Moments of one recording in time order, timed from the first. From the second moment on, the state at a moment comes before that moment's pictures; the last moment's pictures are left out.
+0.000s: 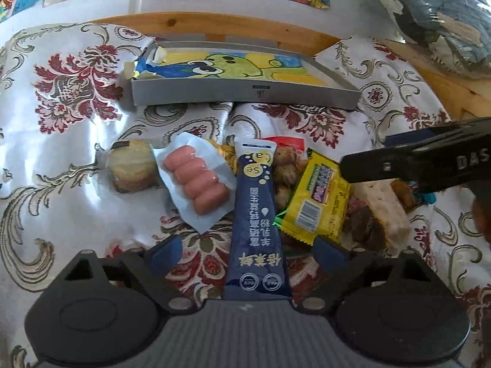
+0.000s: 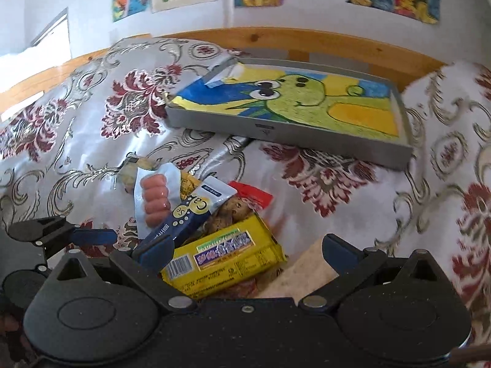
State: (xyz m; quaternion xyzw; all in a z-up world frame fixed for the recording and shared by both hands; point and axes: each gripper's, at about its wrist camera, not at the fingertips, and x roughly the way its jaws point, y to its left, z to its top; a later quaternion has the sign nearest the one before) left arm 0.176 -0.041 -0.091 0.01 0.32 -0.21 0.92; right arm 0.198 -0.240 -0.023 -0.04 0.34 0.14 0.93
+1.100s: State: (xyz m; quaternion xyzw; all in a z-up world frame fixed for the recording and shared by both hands) left arm 0.180 -0.017 -0.095 -0.03 0.35 -0.14 0.92; right arm 0.217 -0.212 -0.058 -0.16 0.36 0.24 0.89
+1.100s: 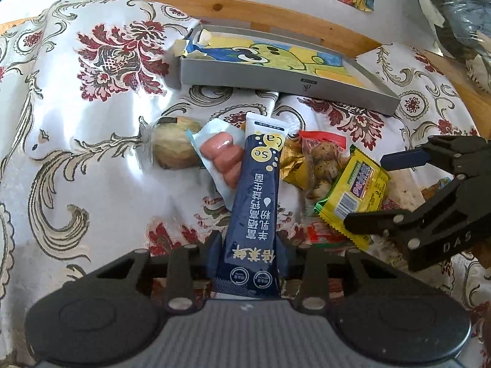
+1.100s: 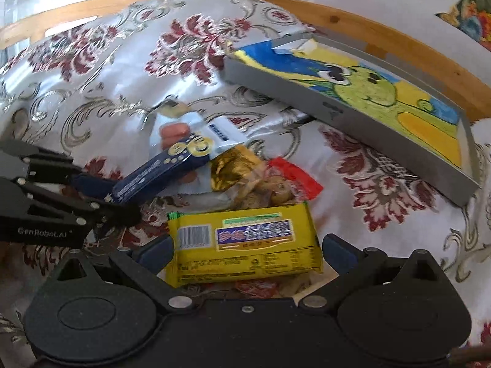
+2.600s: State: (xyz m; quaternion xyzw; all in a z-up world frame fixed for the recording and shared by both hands) left arm 0.185 -0.021 -0.101 -0.02 0.34 -0.14 0.93; right arm 0.209 -0.187 -0.072 -0.23 0.34 0.20 0.89
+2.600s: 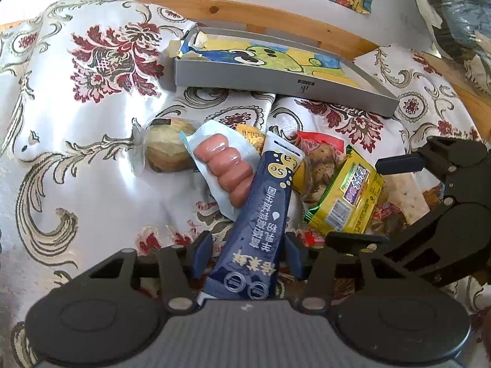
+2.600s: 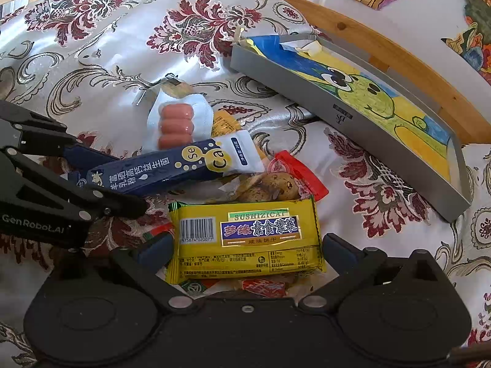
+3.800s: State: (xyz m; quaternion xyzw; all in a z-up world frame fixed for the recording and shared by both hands) left arm 0.169 -0.021 -0.095 -0.01 0.28 -0.14 0.95; right arm 0.213 -0.190 -0.072 -0.21 0.35 0.19 0.89
